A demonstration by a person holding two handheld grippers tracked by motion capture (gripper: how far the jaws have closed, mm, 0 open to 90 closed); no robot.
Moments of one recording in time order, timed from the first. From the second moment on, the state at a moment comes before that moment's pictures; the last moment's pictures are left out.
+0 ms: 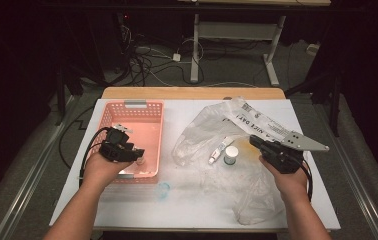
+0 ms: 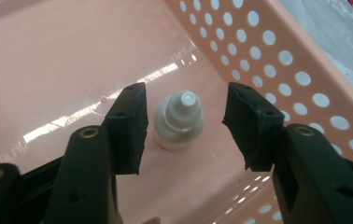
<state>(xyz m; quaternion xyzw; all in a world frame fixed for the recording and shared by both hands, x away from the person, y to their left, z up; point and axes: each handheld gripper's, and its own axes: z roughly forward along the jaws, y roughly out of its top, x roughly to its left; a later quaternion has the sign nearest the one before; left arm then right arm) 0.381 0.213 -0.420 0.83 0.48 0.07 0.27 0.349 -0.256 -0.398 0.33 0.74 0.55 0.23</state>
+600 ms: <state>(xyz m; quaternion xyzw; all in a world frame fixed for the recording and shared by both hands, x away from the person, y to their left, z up) 0.410 0.196 -0.433 0.86 0.48 0.02 0.16 0.349 -0.254 -0.400 0.33 0.74 0.54 0.23</state>
